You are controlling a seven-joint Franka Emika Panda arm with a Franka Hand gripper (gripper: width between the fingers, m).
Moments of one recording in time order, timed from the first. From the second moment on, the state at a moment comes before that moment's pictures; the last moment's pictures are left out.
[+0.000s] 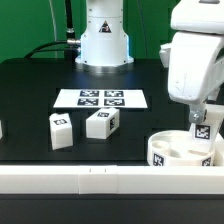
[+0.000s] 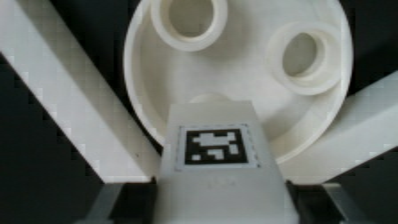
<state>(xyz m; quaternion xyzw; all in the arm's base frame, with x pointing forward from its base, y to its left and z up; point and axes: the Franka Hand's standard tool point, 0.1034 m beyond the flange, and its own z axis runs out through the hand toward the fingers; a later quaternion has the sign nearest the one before) 0.631 0.102 0.084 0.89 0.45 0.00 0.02</state>
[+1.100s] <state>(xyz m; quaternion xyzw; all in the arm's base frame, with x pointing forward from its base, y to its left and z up) 0.634 0.101 0.083 1.00 0.06 0.05 0.00</state>
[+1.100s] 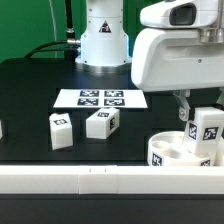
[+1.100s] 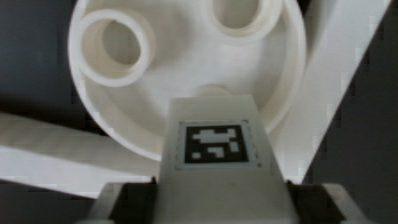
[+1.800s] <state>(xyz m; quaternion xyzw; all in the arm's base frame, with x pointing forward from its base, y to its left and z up) 0.636 0.098 0.082 0.98 -0.18 0.05 -0.03</state>
